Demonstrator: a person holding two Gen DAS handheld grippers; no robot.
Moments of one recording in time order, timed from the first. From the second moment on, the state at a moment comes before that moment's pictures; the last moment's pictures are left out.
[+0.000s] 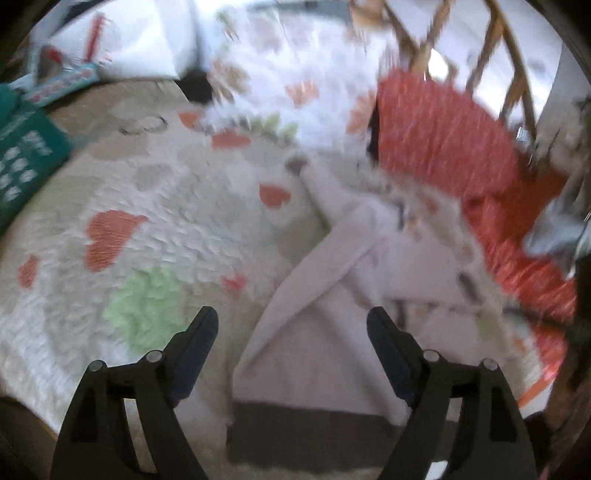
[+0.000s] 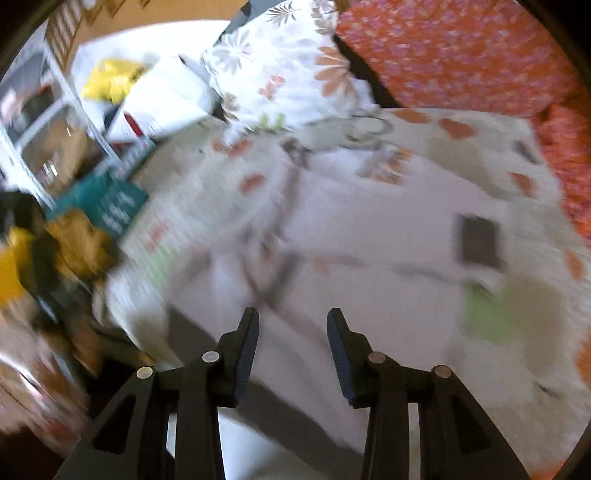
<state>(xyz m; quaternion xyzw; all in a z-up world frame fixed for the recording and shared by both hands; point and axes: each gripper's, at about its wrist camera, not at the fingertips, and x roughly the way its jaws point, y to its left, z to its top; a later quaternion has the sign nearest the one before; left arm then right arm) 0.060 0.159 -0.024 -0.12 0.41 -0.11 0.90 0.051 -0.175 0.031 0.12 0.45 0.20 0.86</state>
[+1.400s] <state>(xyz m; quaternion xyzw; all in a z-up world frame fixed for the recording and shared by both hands) 0.074 0.238 -0.050 -0.22 0.46 0.02 0.86 0.245 -0.091 -0.011 0.05 0.50 0.12 0.85</state>
